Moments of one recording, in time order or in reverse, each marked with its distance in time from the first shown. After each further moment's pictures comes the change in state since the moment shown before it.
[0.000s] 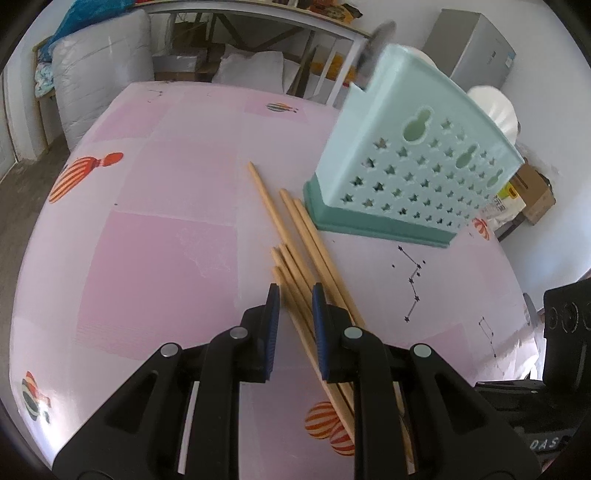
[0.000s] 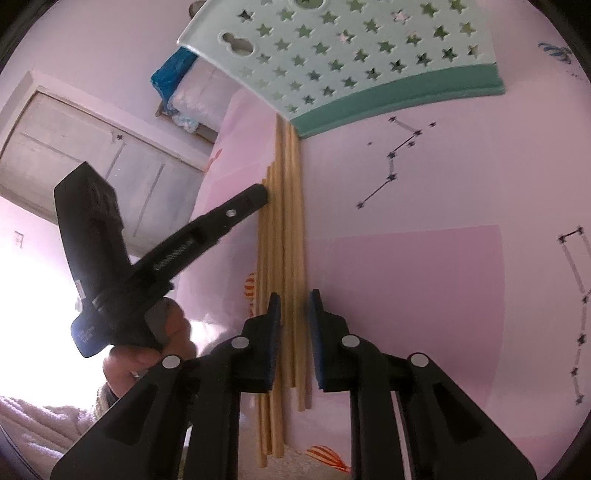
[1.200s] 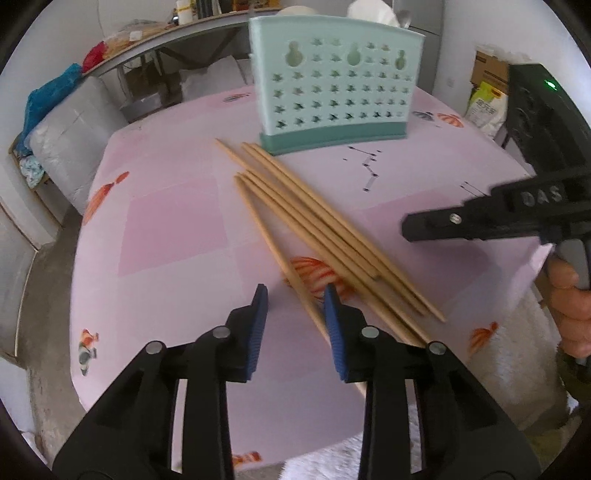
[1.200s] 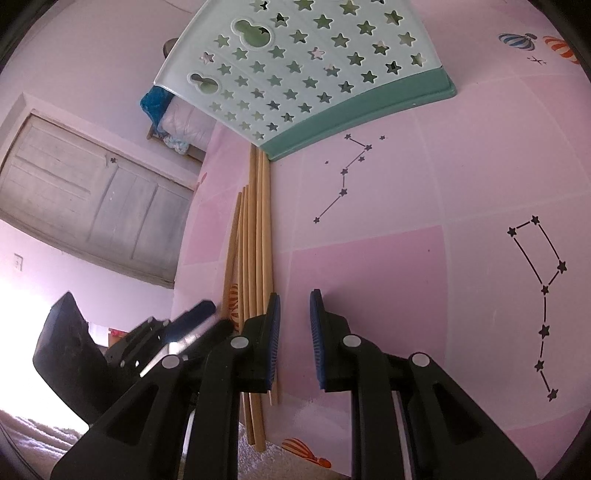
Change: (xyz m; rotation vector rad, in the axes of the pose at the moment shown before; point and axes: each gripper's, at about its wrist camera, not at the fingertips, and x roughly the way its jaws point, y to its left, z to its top) left arm -0.044 -0.046 -0.069 0.379 0.067 0.140; right arm -0.024 -0.027 -0.007 0.058 -0.060 0.001
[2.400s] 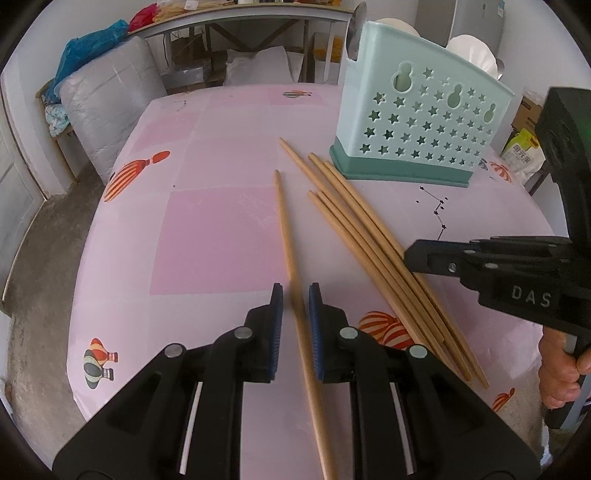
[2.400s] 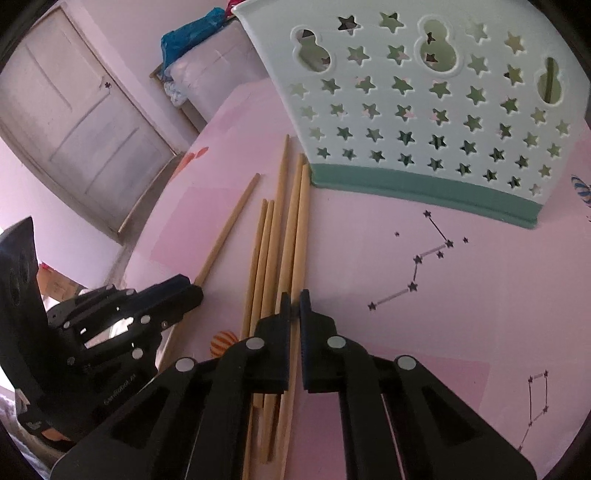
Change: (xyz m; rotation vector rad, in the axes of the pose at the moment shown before) left arm 0.019 0.049 0.022 -0.209 0.006 0.029; right arm 0.044 0.070 0.035 -0.342 0.023 -0.246
